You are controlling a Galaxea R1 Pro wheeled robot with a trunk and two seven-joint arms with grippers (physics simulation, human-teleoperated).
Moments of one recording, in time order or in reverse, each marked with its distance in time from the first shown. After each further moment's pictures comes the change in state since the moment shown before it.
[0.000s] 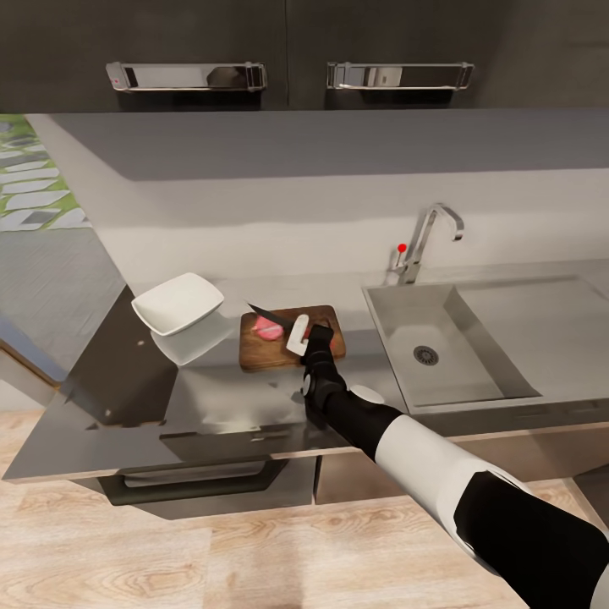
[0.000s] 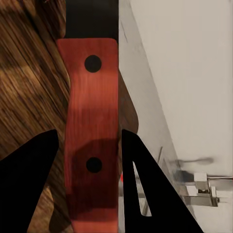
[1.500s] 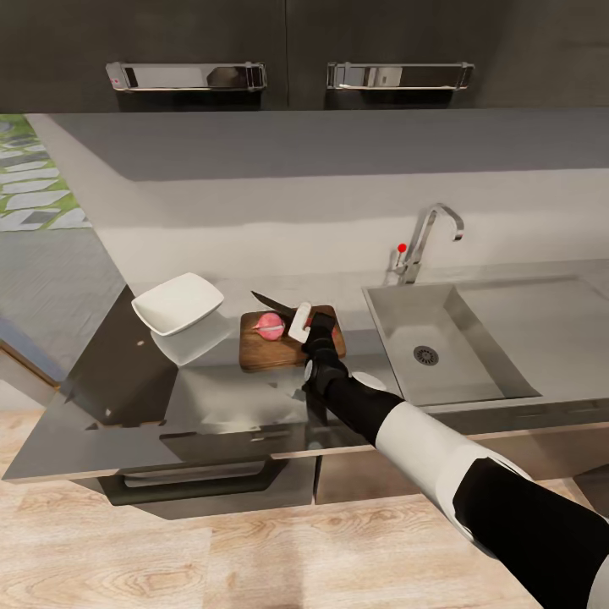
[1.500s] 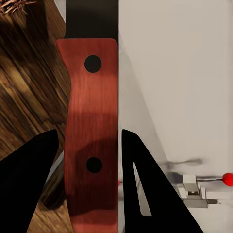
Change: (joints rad) left arm 0.000 -0.008 -0.010 0.024 -0.003 -0.003 -0.001; right arm -0.049 0.000 -0.020 0.007 -0.019 -0.006 0.009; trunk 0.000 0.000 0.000
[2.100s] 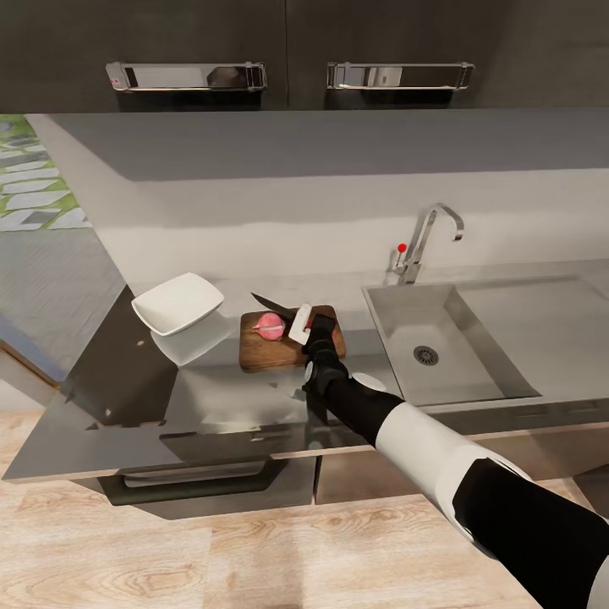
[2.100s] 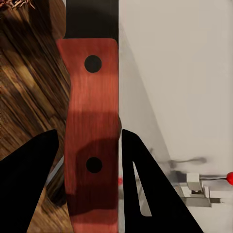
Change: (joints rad) left arm 0.000 -0.001 0.000 0.001 0.000 -0.001 0.000; right arm 0.003 0.000 0.002 0.007 -0.003 0.000 0.006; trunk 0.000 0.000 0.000
